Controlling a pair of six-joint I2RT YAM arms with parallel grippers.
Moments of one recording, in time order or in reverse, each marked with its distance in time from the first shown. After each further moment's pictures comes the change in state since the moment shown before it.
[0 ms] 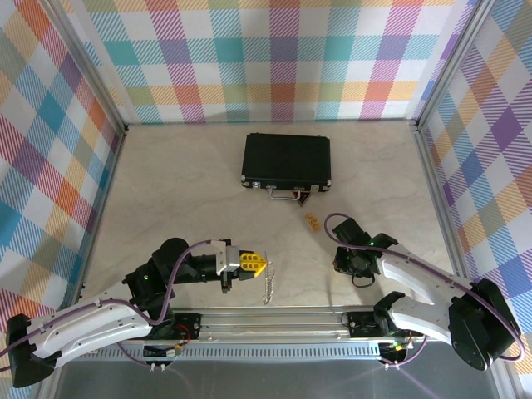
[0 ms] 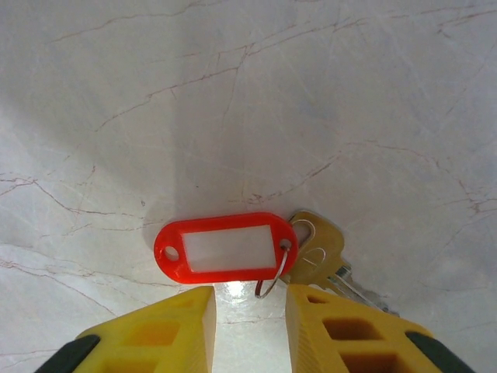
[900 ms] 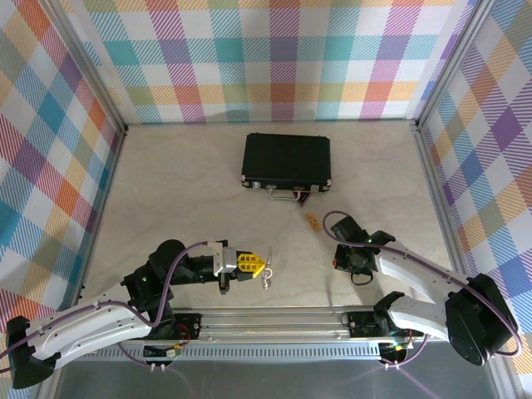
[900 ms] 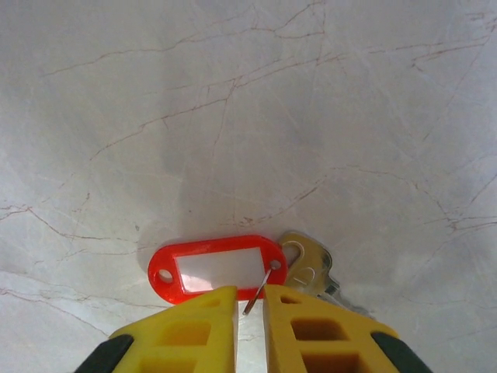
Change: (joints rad) left arm 0.000 -0.025 -0.015 0.021 0.004 -0.004; right arm 0.000 0.039 0.024 0.000 0.043 0.008
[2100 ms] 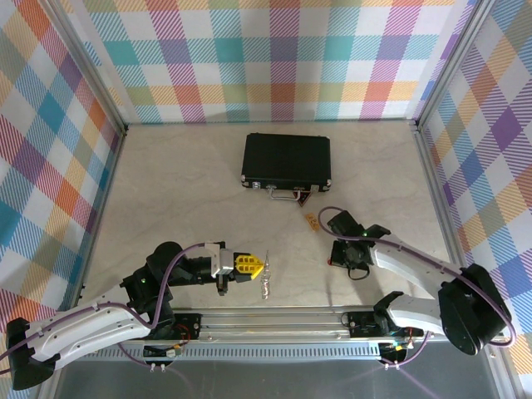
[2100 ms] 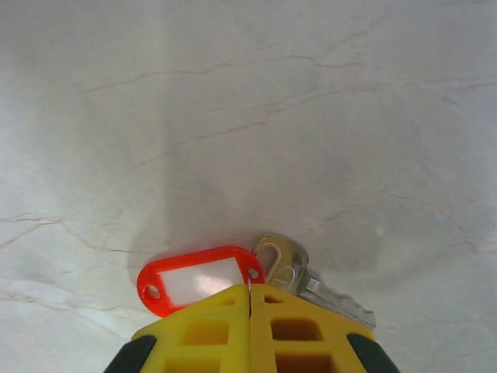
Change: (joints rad) left arm 0.000 -0.024 -0.020 0.024 0.014 -0.015; right arm 0.000 0.083 0.067 0.002 -0.021 -0.046
